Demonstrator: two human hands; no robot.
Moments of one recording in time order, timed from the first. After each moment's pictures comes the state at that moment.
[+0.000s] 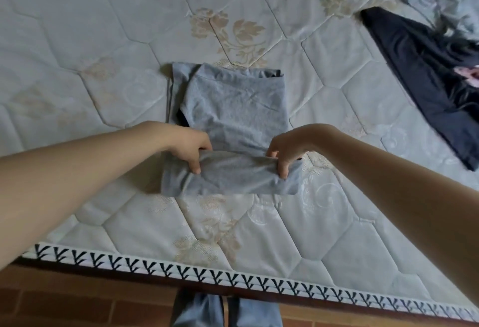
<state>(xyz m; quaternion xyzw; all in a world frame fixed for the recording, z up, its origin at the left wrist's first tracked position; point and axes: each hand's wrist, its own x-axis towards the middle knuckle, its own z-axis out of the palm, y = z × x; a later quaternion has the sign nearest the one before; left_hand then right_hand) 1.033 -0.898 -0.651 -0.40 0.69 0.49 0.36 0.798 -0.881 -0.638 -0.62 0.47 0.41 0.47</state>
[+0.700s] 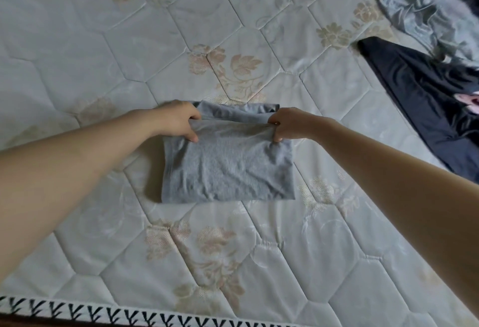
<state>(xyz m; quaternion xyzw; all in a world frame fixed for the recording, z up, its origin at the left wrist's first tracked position) 1.049 -1.015 -0.664 -0.52 0.74 0.39 0.18 0.782 -0.984 -0.647 -0.69 0.59 0.24 0.35</state>
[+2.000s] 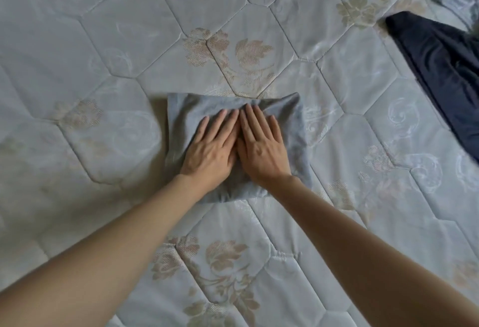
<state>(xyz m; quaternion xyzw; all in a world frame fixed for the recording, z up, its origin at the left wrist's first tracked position) 1.006 -0.934 -0.747 -0.46 0.88 0.09 0.00 0.857 -0.917 -0.741 -0.75 0.65 -0.04 0.13</state>
